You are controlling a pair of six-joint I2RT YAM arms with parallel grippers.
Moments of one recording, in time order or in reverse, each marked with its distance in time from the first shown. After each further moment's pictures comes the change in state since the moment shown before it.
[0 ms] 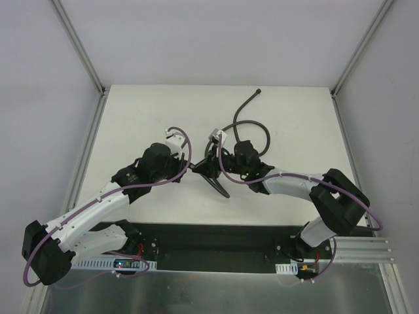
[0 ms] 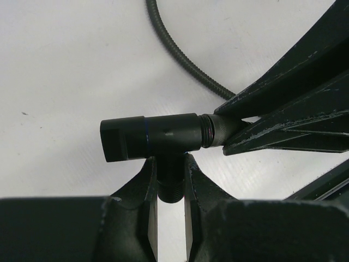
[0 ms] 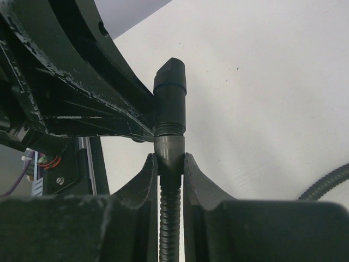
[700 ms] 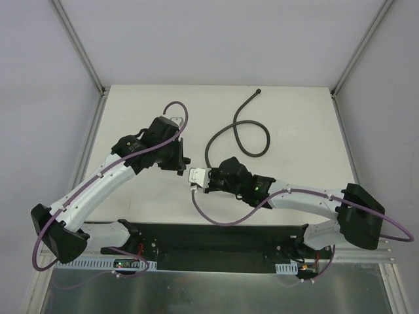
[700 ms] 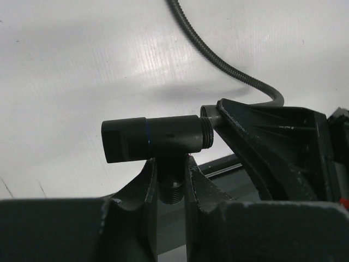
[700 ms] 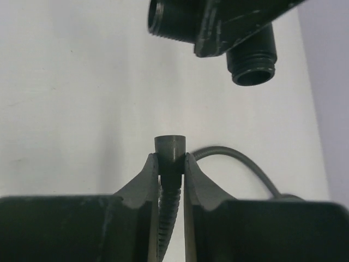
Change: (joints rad) left arm 0.028 0.229 0.478 -0.547 0.065 -0.303; right arm 0.242 -0.176 0.047 -0.476 0.420 -0.907
